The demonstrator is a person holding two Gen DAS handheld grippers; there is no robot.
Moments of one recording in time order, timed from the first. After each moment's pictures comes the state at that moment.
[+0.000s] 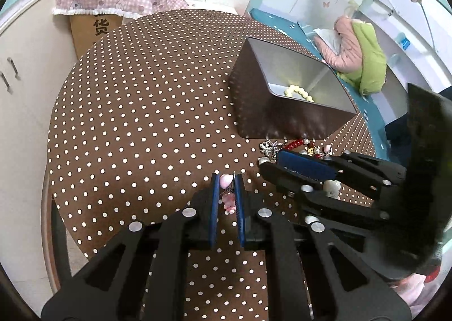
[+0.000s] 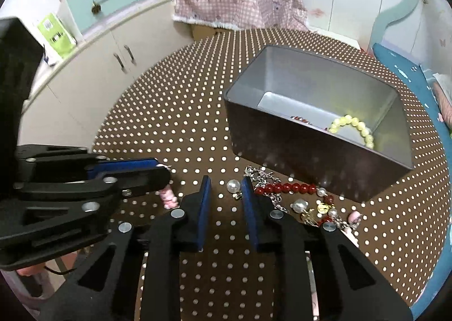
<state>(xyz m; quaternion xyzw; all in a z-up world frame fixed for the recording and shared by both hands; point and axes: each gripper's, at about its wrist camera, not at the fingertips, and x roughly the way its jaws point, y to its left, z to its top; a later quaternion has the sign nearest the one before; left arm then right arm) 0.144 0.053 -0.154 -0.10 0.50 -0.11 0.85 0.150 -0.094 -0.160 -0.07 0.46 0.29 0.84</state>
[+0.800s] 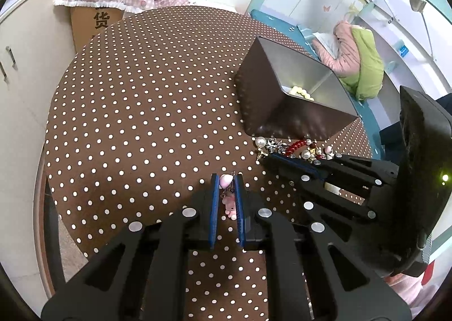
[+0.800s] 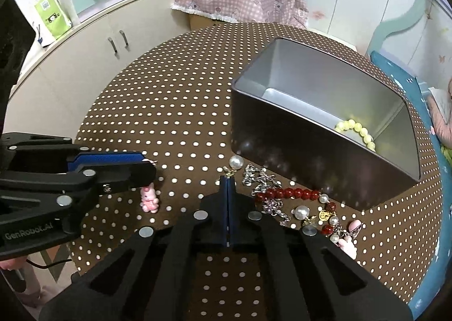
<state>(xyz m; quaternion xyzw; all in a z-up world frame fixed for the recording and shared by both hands) 0.140 0.066 -0.159 -0.12 0.50 -0.12 0.85 0.150 -0.081 -0.165 -0.12 0.45 0.28 0.84</state>
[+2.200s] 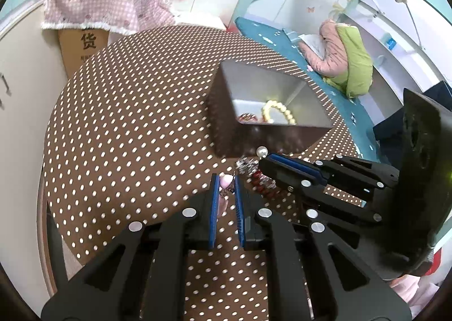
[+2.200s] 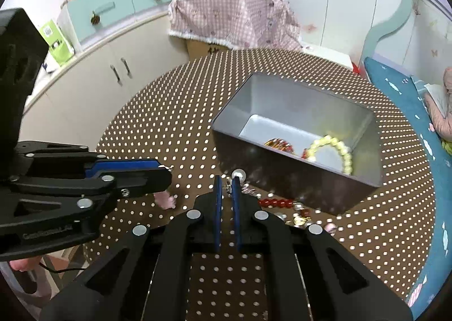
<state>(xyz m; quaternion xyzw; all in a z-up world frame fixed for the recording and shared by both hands) 0.154 0.036 -0.125 -0.09 0.47 -0.15 0.87 0.146 -0.109 -0.134 -0.07 0.41 0.28 0.86</state>
